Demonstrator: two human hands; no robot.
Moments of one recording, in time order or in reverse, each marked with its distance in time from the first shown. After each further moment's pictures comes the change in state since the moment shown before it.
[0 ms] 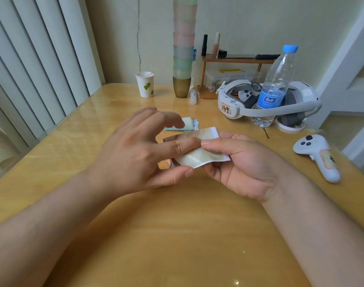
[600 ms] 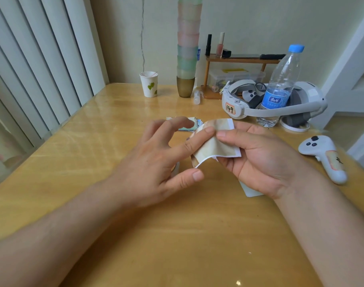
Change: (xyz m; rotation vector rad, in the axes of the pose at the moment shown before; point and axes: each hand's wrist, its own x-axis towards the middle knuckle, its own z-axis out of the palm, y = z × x) left_hand -0.011 0.021 0.006 -0.234 -0.209 -0.260; right_hand -0.003 -0.010 -0.001 0.020 0.008 -0.139
